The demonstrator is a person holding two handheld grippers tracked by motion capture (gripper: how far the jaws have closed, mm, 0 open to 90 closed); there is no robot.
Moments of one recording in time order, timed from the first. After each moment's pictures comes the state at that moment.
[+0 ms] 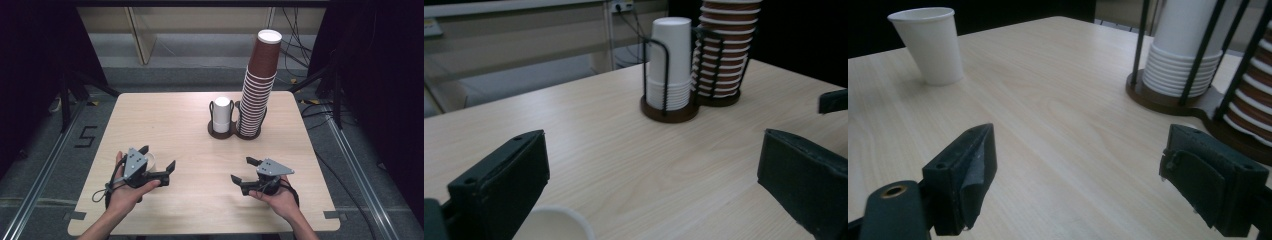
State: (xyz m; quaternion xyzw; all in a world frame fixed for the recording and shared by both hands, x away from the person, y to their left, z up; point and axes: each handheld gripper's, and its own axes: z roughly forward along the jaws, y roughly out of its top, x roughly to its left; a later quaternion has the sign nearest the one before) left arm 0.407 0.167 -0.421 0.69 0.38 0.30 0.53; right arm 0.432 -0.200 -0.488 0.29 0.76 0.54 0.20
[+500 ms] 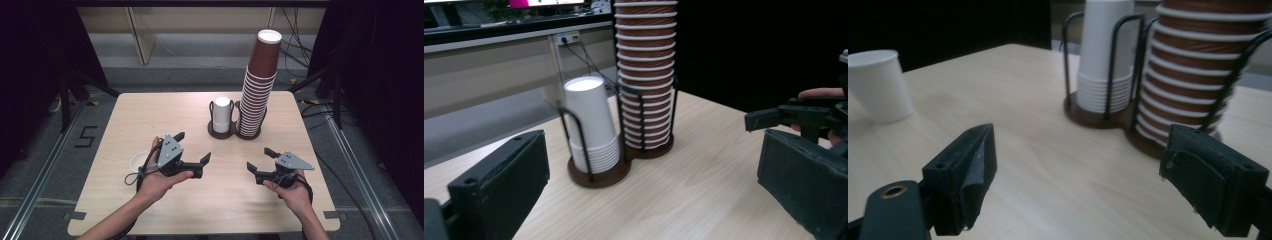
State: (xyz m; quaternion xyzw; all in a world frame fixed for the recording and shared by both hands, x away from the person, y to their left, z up) left arm 0.428 0.091 -0.386 0.71 0.30 0.28 0.58; right arm 0.438 -0.237 -0.468 0.36 0.71 0.56 0.23
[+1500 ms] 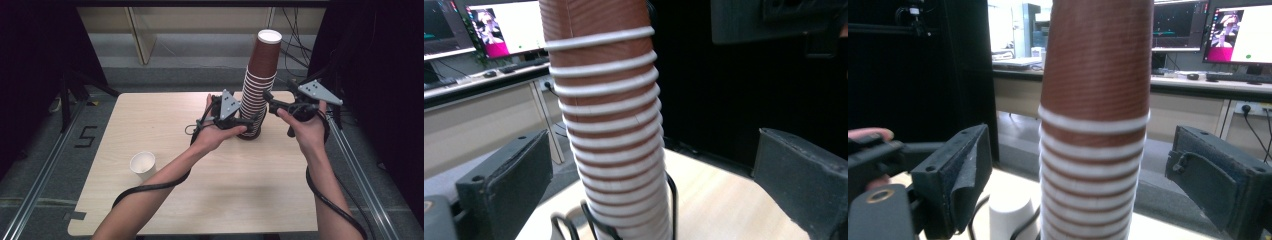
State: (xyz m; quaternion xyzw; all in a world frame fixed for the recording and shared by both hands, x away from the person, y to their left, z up) left arm 0.542 -0.036 -0.344 0.69 0.25 0.32 0.60; right arm 0.529 -0.249 -0.304 0.38 0.62 0.59 0.35
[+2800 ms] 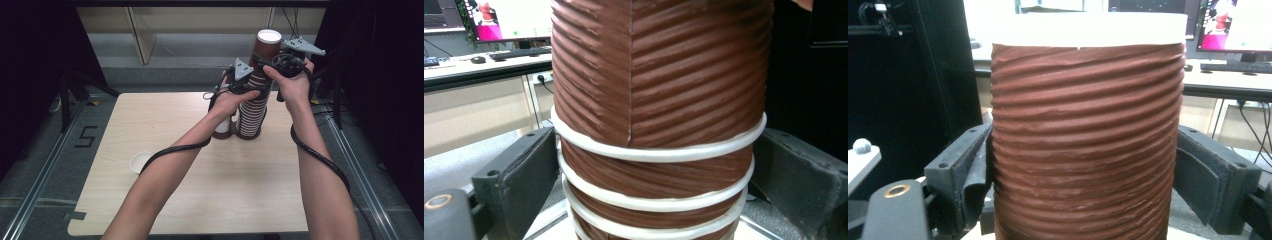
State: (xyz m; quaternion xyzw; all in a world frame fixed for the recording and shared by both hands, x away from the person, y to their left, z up) left arm 0.621 -0.069 -0.321 0.69 0.29 0.27 0.61; right arm 0.608 -0.219 -0.250 0.41 0.62 0.57 0.34
